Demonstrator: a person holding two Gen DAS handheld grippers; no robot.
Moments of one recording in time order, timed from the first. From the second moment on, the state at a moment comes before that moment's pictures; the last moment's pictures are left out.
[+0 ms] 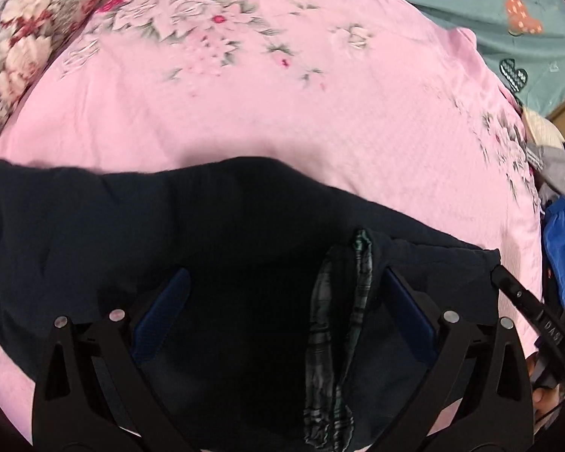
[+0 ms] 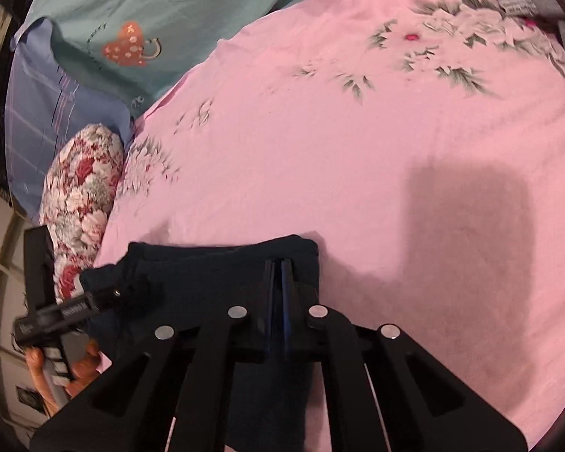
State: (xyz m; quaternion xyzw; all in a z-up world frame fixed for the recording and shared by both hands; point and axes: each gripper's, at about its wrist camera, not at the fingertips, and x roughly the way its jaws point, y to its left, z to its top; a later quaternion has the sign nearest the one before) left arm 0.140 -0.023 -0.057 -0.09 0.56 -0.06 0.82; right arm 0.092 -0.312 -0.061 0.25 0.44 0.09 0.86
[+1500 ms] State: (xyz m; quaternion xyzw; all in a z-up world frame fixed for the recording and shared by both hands) left arm 0.179 0.007 -0.052 -0.12 0.55 -0.07 0.82; right arm 0.145 -0.211 -0.049 0.29 0.46 0.15 0.83
